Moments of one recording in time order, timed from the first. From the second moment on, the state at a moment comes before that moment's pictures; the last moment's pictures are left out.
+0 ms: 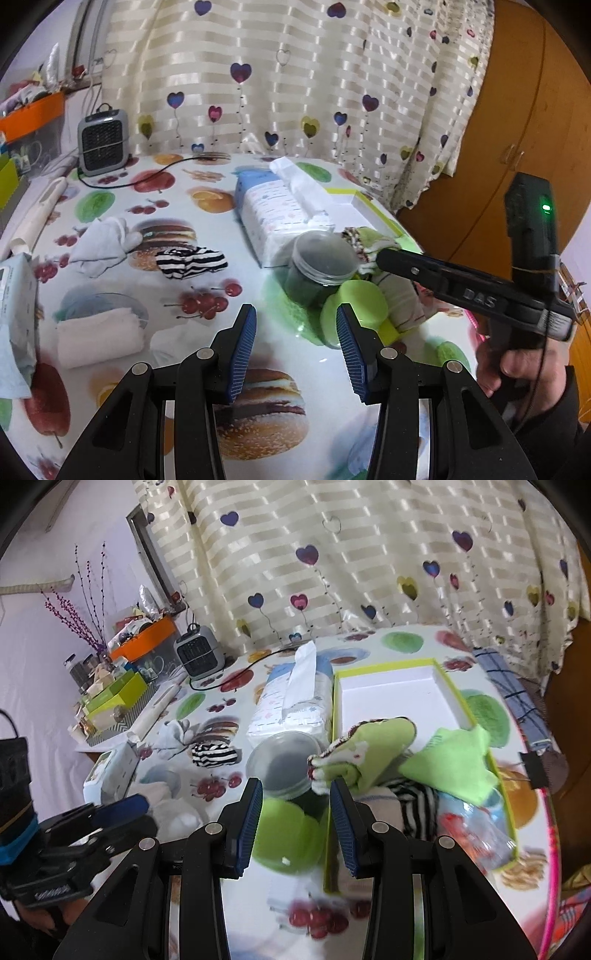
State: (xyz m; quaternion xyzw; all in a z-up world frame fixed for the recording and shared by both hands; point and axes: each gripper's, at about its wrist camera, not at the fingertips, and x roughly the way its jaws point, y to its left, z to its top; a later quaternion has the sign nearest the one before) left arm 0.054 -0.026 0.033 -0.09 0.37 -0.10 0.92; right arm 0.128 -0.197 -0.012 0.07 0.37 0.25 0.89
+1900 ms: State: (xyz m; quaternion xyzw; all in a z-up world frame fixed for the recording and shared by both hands) left arm 0.022 0.110 -0.007 -0.15 0.38 0.05 0.91; right arm 0.089 -0.031 -0.045 -0.08 0.41 0.37 0.83
